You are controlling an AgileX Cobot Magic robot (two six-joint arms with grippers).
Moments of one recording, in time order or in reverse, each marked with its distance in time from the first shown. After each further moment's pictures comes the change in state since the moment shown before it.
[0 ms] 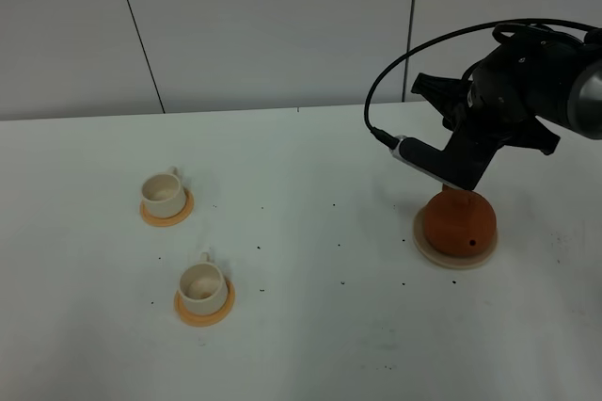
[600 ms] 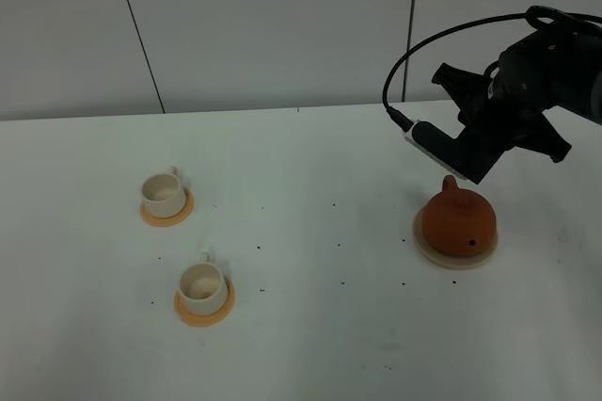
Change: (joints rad) left arm 0.000 0.000 0.000 0.000 0.000 0.001; right arm -0.058 -0.002 0.000 0.110 -0.033 0.000
